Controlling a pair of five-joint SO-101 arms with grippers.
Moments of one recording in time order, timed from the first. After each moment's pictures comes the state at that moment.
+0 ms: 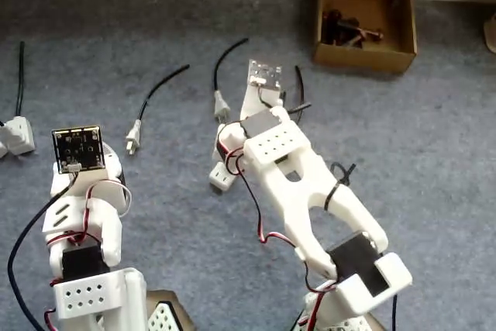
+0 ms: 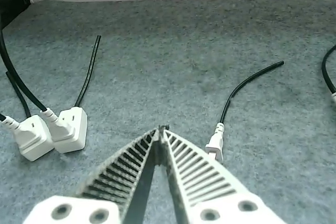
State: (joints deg) left arm -19.6 -86.2 81.5 36.9 -2.8; right arm -36.3 2.4 16.4 62.4 -35.0
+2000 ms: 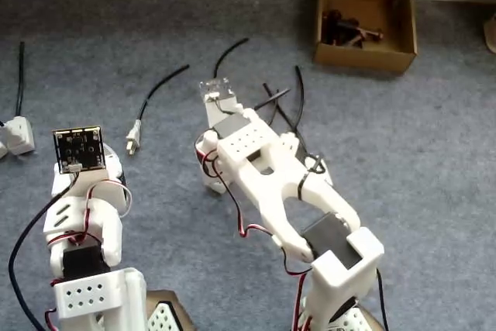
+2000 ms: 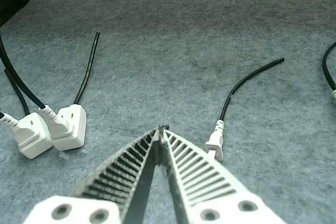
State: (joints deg) left arm -19.6 -86.2 82.0 36.9 -2.8; right arm -41.3 11.3 8.8 67.9 -15.4
